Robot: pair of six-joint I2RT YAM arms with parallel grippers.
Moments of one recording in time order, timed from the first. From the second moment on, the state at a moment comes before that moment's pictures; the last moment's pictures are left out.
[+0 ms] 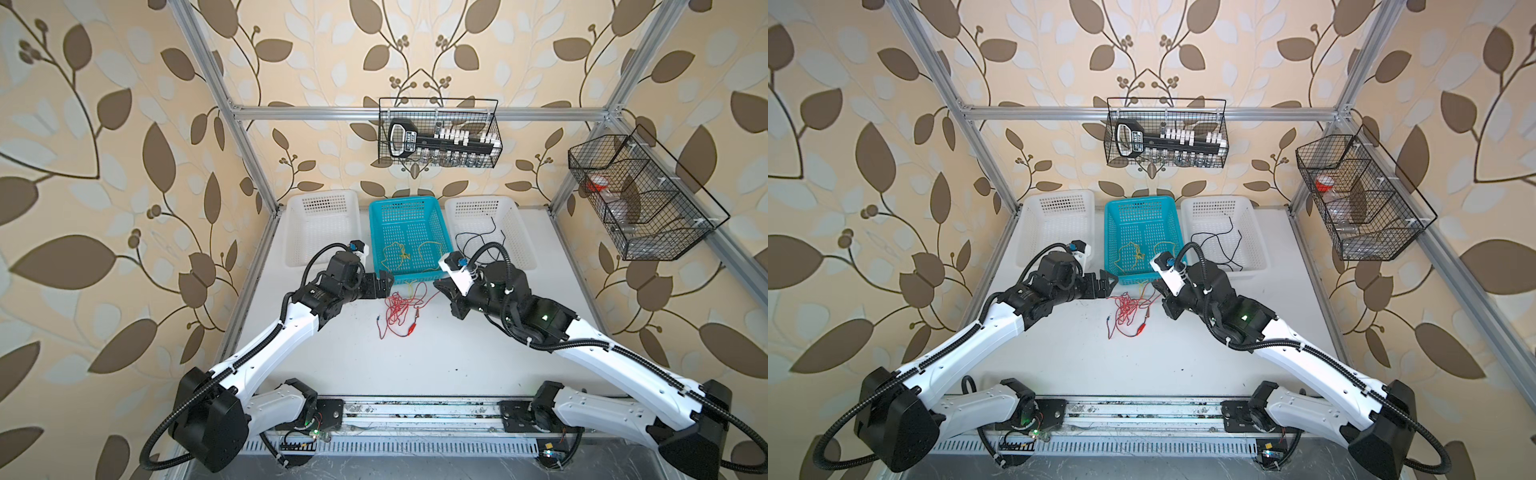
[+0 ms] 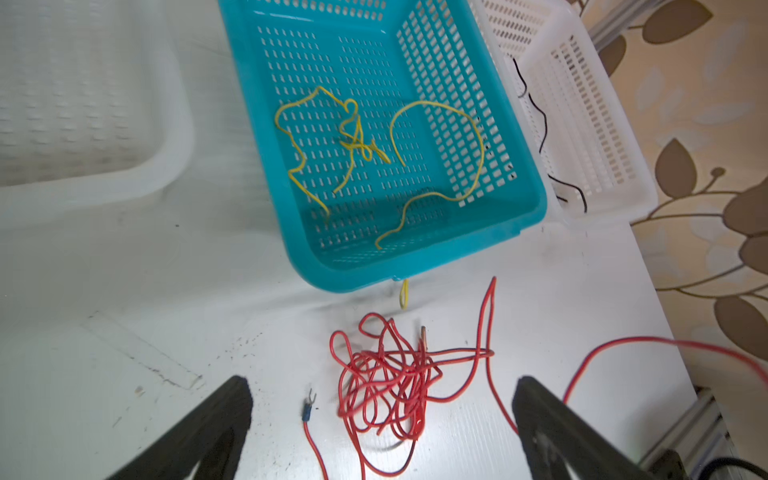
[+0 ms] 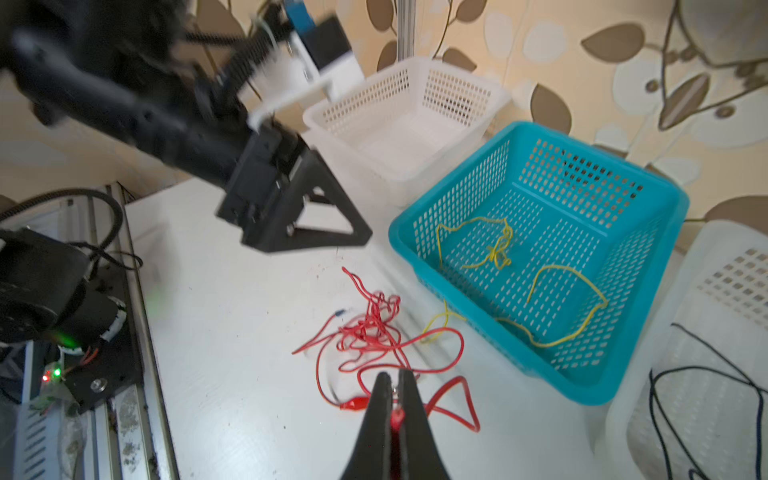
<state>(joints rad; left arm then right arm) -0.47 1.17 0.84 -0.36 0.17 -0.47 0.78 1.03 0.97 -0.31 -0.05 -0.05</state>
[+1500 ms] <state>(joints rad) -0.77 1.52 0.93 -0.05 0.29 -0.32 0.71 1.00 1.18 -0.38 -0.02 -0.03</state>
